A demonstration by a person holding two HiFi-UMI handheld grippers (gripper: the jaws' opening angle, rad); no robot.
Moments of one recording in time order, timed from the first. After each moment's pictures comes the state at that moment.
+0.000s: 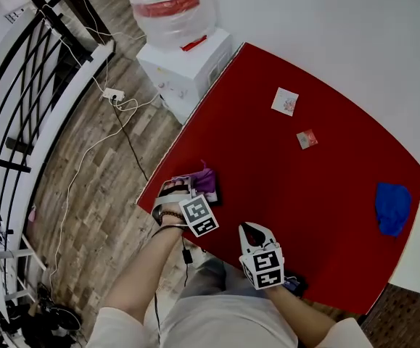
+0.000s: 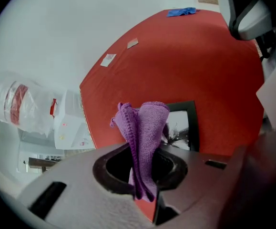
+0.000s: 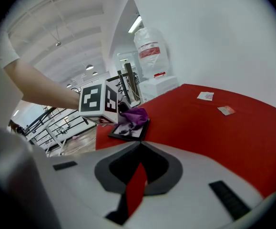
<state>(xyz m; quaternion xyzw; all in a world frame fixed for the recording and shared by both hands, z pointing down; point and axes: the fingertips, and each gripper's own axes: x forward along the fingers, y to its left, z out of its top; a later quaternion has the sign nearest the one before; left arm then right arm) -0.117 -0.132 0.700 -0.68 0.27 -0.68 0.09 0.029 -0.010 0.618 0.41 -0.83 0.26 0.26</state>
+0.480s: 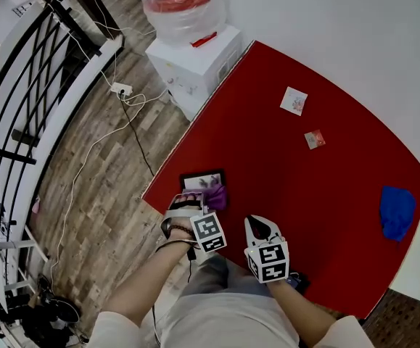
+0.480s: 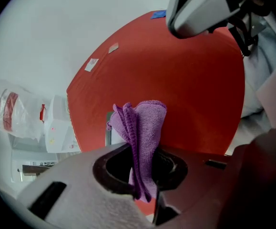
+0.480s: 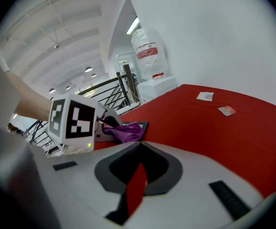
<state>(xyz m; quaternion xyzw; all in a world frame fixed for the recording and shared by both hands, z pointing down) -0.093 -0.068 0.707 -0.69 0.21 -0.69 0.08 0.031 -0.025 0.619 0.41 -0.83 0.27 0.25</state>
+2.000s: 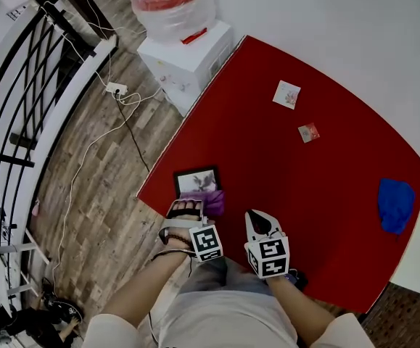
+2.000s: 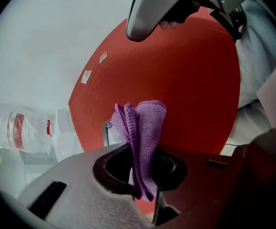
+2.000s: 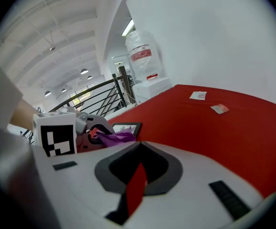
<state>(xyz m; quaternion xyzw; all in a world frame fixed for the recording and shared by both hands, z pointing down) -0.076 -0.045 0.697 -0.67 0.20 -0.69 0.16 0.051 -0.029 0.620 0.44 -0.82 0.28 0.24</state>
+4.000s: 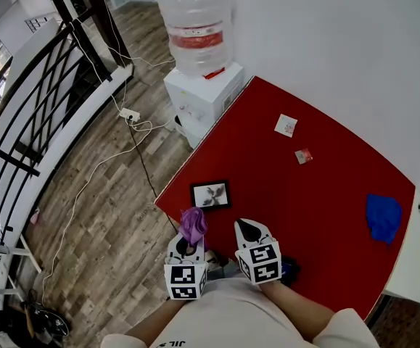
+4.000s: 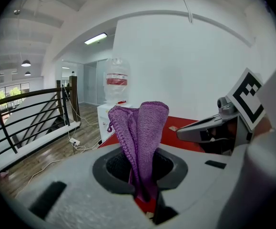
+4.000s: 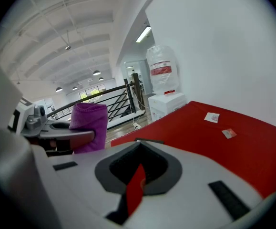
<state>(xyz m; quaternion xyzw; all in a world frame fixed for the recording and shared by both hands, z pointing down) -0.122 0.034 0.507 -0.75 0.61 -0.17 -0.19 -0.011 0.001 0.518 0.40 -0.86 0.22 0.23</state>
